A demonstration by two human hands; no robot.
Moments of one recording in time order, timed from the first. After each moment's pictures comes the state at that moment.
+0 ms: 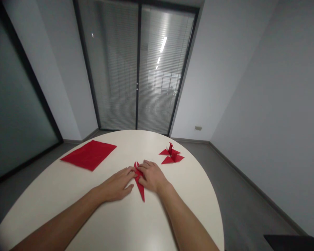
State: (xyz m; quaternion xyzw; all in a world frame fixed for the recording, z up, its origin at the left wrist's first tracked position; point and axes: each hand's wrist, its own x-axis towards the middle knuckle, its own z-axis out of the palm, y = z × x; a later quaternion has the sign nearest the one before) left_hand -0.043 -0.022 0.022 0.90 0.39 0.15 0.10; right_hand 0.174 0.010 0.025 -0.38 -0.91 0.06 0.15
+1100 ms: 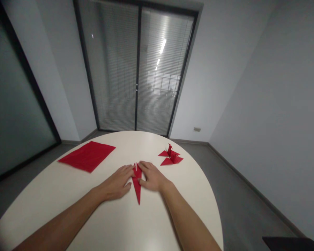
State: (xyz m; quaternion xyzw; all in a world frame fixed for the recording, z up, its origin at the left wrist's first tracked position) left_hand -0.044 -0.007 0.014 0.90 0.40 0.15 0.08; right_hand 0.191 0.033 0.005 -0.36 -0.91 0.12 0.17
